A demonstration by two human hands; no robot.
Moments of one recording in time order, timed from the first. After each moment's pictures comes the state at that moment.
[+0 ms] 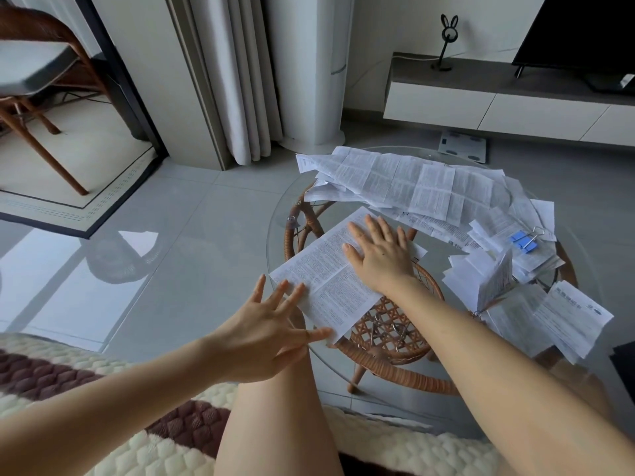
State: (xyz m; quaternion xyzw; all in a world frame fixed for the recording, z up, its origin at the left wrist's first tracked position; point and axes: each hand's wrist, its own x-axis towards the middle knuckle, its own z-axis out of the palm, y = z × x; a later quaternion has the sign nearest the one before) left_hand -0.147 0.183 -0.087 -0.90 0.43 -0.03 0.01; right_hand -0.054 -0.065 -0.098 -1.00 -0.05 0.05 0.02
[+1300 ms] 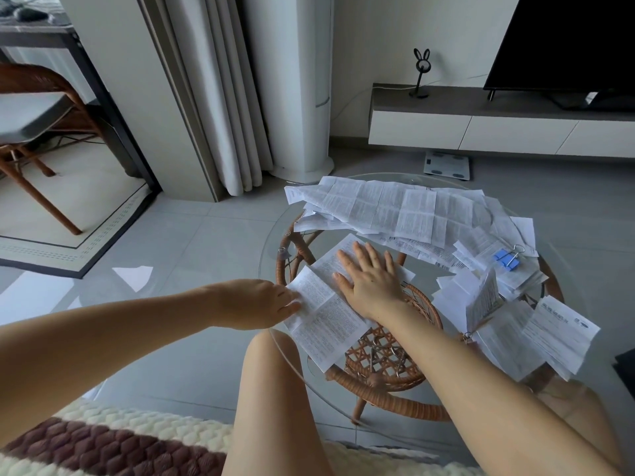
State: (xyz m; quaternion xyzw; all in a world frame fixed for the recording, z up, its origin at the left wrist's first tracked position) left_hand -0.040 0.187 -0.060 -0.73 0.65 -0.10 0.20; right_hand -0.057 -0.062 -0.092 -1.00 -0.06 0.07 0.02
